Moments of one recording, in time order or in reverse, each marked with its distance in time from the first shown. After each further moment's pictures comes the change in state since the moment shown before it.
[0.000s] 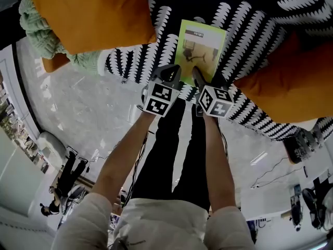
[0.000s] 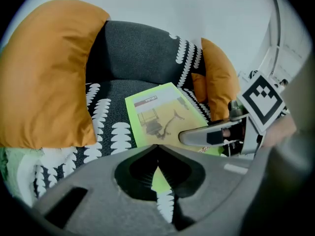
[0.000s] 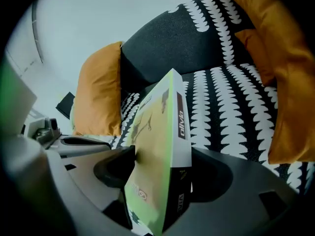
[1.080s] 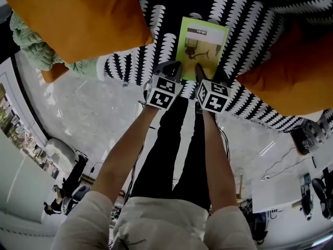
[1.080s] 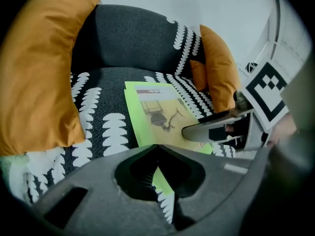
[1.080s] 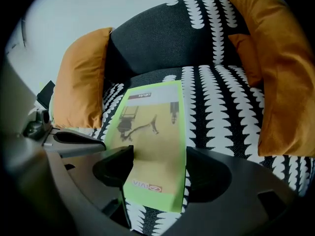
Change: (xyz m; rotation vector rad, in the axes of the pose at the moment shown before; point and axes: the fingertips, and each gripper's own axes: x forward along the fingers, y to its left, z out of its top) left arm 0.028 0.012 -0.018 0.038 0.114 -0.056; right arm 0.010 -0.020 -0.009 -0.009 0.067 -0.218
